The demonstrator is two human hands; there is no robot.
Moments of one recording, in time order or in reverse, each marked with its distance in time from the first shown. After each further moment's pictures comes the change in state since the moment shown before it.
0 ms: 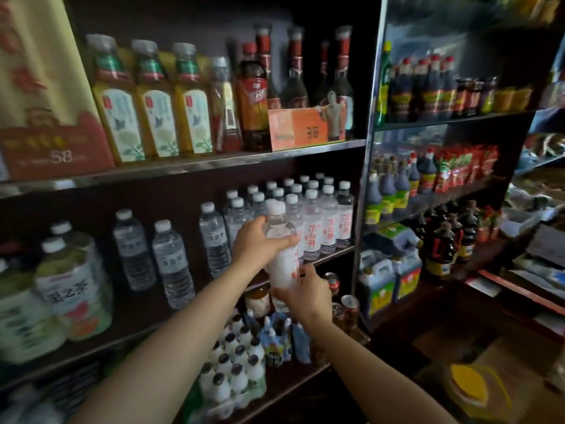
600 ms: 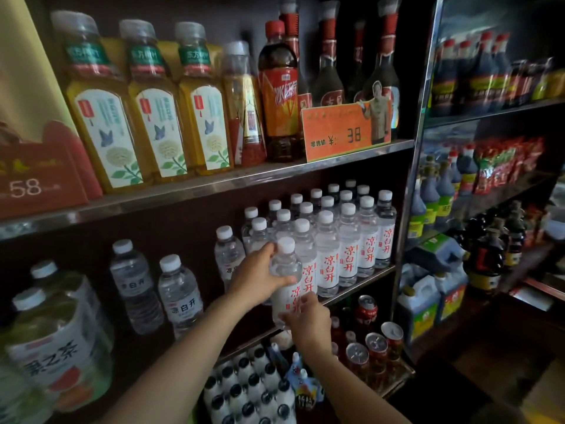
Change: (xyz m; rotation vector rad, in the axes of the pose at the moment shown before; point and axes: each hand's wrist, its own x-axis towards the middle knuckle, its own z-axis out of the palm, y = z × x) left_hand 0.095 -0.088 -0.029 0.383 -0.109 0.140; right_hand 0.090 -0.003 0.110 0.095 -0.008 0.182
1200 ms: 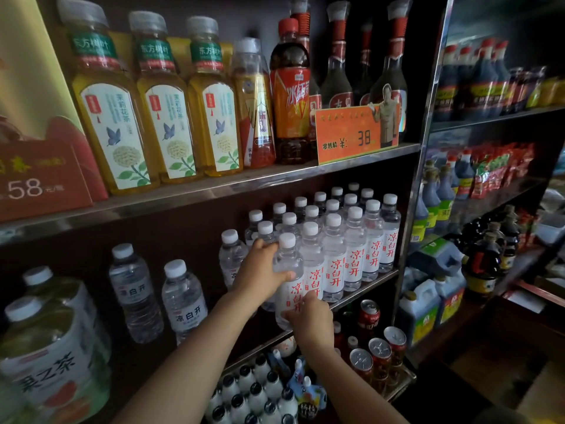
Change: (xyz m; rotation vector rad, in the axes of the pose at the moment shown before) left_hand 0.020 -0.012 -0.005 0.052 0.033 0.037; right_hand 0.017 -0.010 0.017 -0.249 0.089 -0.079
